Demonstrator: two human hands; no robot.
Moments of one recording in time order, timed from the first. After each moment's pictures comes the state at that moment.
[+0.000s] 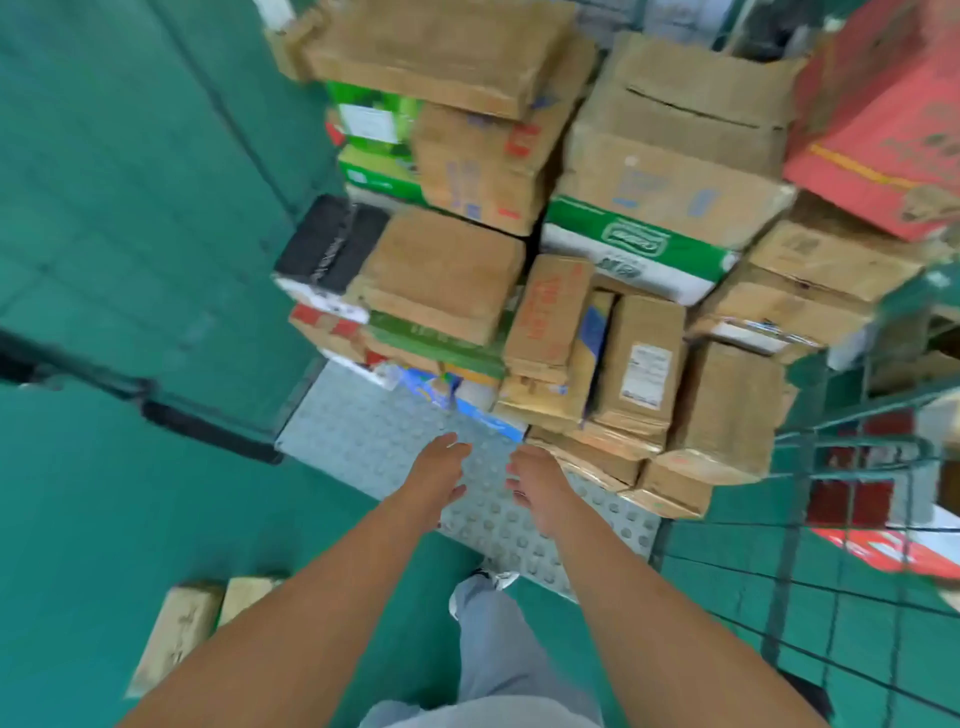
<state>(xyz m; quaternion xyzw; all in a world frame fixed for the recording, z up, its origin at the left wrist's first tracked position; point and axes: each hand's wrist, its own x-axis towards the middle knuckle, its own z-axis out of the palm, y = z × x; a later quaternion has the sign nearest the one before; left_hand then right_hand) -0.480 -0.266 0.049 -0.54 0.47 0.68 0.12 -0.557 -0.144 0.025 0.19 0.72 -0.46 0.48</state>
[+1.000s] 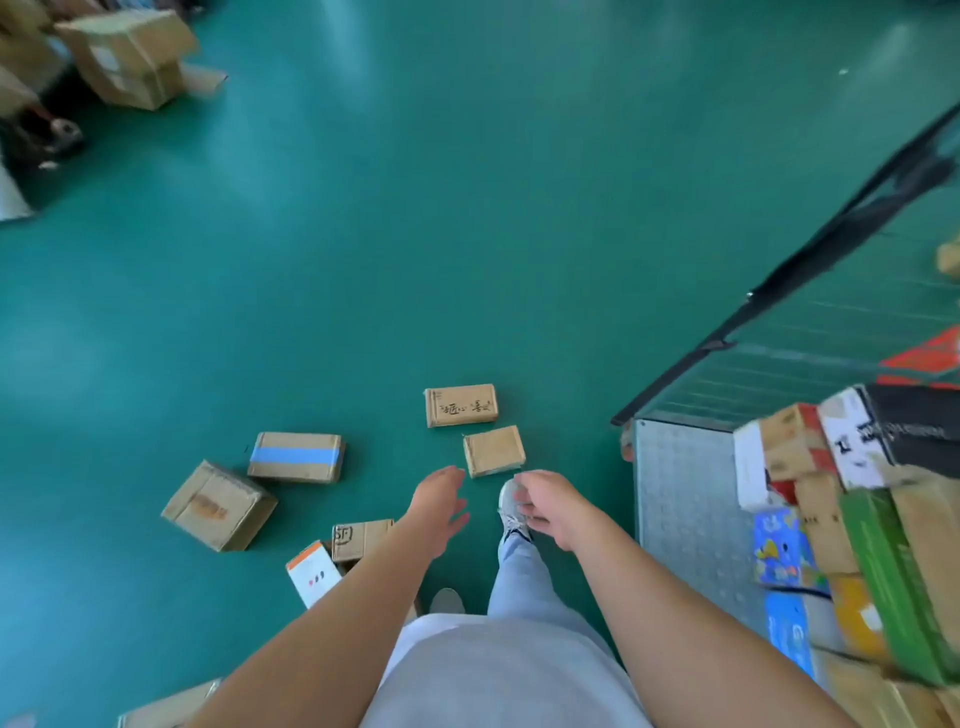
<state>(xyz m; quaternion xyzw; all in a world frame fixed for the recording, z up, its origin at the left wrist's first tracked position) 0.133 -0.293 0.076 -0.70 -0.03 0.62 -0.36 -0.022 -0.344 0.090 -0.32 0.69 -0.03 0.65</state>
